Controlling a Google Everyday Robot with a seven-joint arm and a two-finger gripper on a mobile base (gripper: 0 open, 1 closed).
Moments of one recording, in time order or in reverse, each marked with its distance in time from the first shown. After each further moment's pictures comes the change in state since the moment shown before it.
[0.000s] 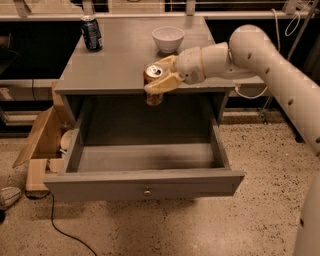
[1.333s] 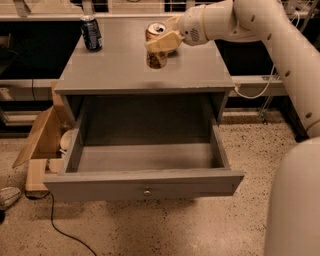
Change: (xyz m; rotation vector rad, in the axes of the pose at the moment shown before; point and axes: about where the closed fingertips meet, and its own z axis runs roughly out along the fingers) arm -0.071 -0.081 -0.025 0.184 0.024 0.064
